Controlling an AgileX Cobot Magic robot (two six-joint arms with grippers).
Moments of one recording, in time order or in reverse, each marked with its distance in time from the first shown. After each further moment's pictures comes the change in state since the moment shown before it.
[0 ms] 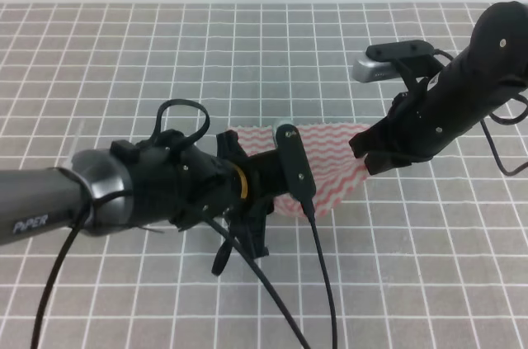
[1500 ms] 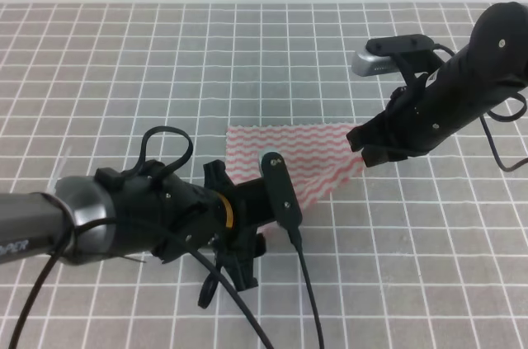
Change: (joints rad) left arm -0.010 -0.036 0.105 -0.077 -0.044 0.029; right arm 0.001 0.007 0.000 0.018 -0.057 -0.001
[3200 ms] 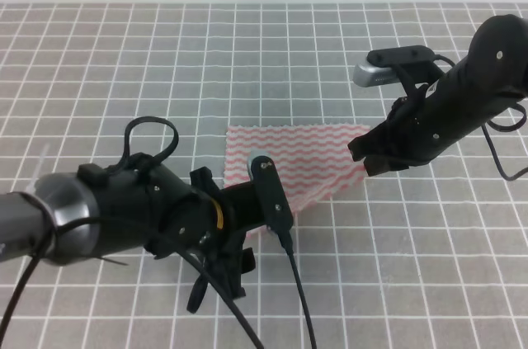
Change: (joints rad) left arm 0.002 -0.050 0.000 -0.060 0.161 0.027; right arm -0.003 -0.018 0.040 0.004 -0.020 -0.001
